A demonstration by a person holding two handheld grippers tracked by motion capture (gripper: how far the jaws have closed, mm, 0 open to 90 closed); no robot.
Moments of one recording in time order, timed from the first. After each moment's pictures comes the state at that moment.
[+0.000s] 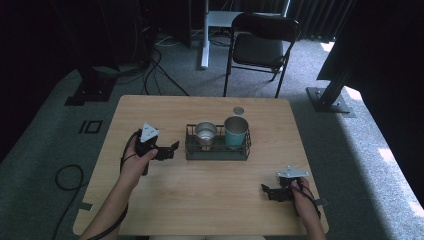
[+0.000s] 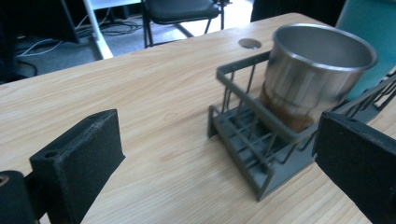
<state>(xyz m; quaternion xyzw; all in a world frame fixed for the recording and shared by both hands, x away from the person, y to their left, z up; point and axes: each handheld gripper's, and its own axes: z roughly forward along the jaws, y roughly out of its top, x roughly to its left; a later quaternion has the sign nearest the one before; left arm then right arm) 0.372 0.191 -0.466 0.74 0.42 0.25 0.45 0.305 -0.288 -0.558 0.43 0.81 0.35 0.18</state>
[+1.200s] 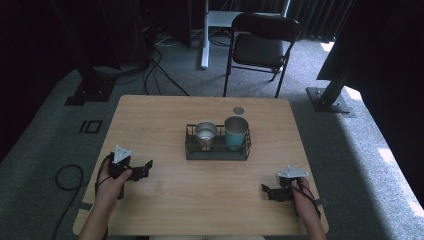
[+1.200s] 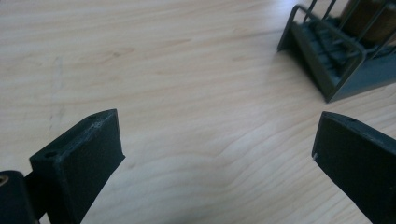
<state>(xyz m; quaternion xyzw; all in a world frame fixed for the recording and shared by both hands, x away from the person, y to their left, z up) 0.323 0.262 -0.513 0.72 0.51 0.25 0.40 0.305 -0.288 -0.558 0.43 0.81 0.35 0.18</state>
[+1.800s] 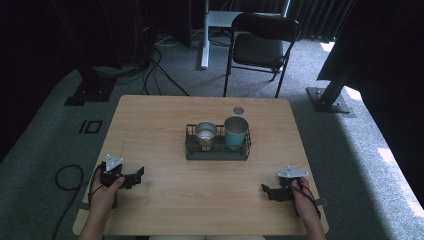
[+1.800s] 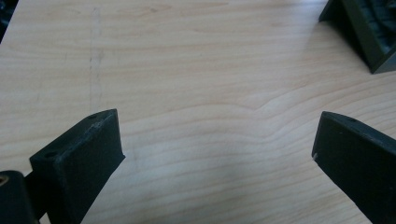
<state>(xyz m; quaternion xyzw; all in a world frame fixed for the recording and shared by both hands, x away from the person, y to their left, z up) 0.306 0.286 -0.536 0.70 0.56 0.25 0.37 0.305 -0.288 -0.558 0.43 0.81 0.35 0.18</state>
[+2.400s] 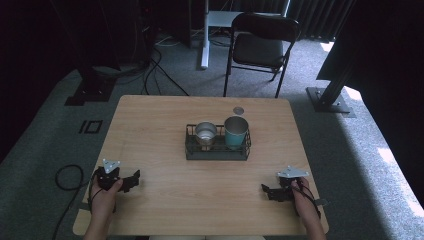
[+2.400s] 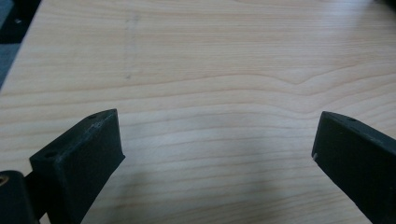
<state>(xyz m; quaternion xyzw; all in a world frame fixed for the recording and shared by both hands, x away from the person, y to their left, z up) 0.298 0.290 -0.546 0.67 0.61 0.27 0.33 0.305 -0.288 -0.558 0.43 0.81 0.35 0.18</state>
